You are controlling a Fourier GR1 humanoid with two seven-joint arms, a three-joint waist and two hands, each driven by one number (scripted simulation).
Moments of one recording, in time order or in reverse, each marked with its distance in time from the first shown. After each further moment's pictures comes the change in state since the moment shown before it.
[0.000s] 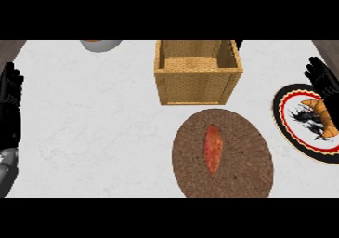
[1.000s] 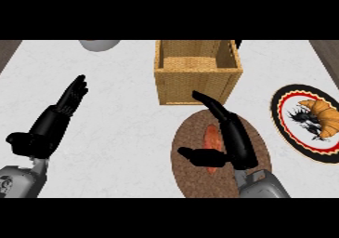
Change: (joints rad) left arm 0.003 -0.048 -0.185 -0.111 0.082 -0.307 0.076; right arm 0.046 0.422 0.464 -0.267 0.529 -0.410 0.194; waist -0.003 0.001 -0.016
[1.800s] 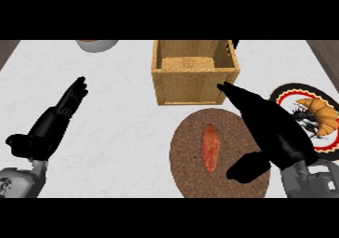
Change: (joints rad) left arm 0.014 -0.004 0.009 -0.004 -0.009 -0.018 0.000; right arm -0.216 -0.267 -0.017 -0.359 0.035 0.666 0.845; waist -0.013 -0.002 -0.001
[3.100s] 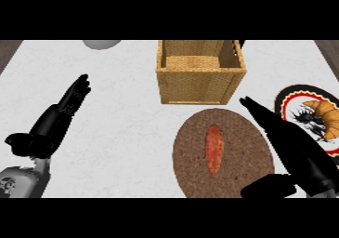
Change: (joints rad) left arm -0.001 -0.084 0.076 -0.025 -0.080 -0.084 0.033; right arm 0.243 0.012 -0.102 -0.121 0.002 -0.005 -0.076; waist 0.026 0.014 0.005
